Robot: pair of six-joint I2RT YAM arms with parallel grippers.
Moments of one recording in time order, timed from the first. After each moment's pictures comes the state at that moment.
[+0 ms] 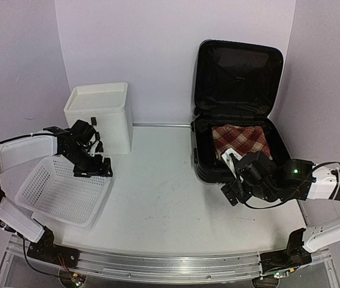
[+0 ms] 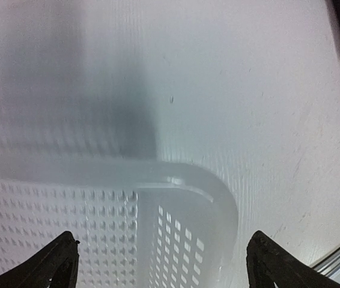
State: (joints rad) left arm -0.42 1.44 1.06 -0.73 0.11 -0.35; right arm 1.07 1.10 0.83 -0.64 0.59 0.12
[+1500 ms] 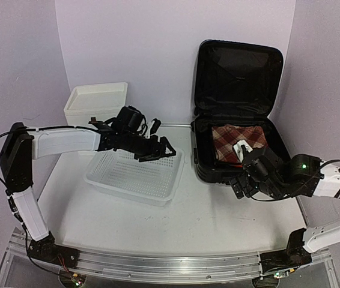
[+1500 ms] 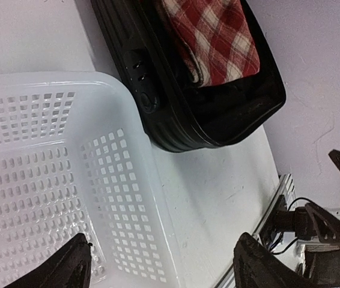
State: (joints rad) left arm -0.76 1.79 1.38 -0.25 0.39 -0.61; right arm 1.05 1.06 0.87 -0.75 0.69 0.25
